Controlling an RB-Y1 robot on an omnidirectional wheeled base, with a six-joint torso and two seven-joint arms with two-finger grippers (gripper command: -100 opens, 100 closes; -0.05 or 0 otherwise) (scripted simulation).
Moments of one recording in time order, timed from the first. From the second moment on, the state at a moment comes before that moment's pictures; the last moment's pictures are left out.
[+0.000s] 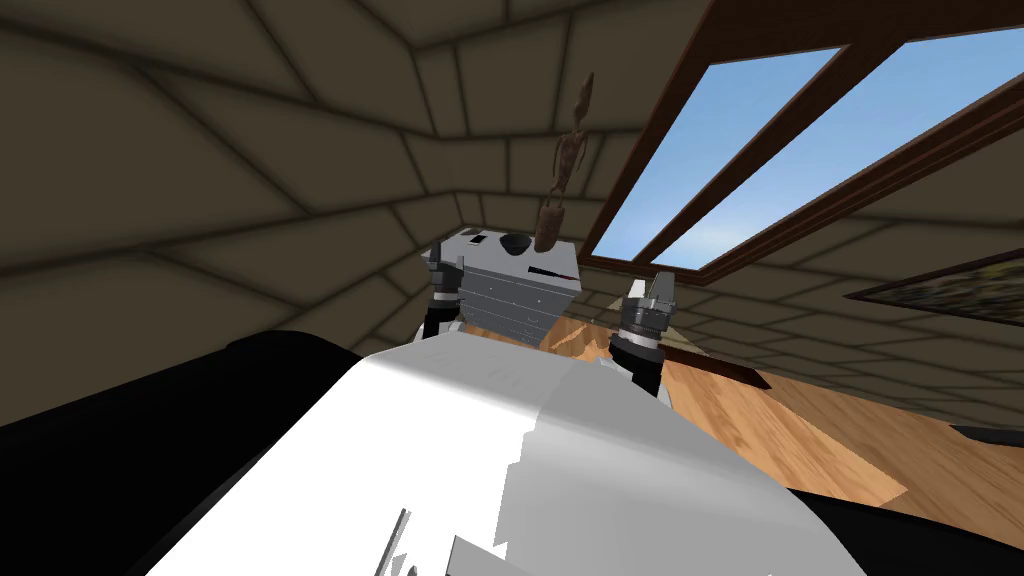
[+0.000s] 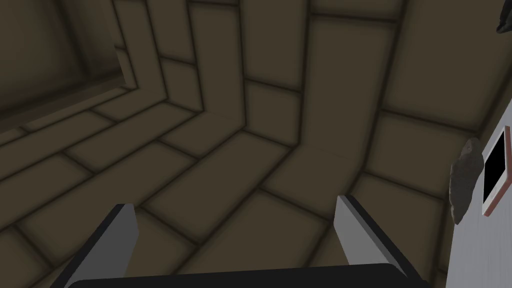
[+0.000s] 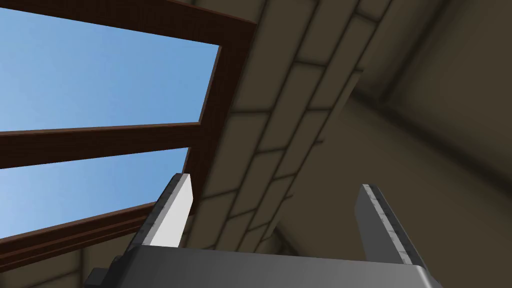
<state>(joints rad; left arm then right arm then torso) 0.50 -0.02 -0.01 -2.28 -0.02 -0.43 0.15 0.53 -0.04 -0.07 -2.27 0.08 -0.53 0.09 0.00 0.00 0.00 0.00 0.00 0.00</state>
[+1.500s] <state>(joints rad) 0.50 -0.02 -0.01 -2.28 -0.02 -0.43 0.15 0.50 -0.46 -0.20 -2.14 0.24 -0.67 0.03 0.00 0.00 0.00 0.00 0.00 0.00</state>
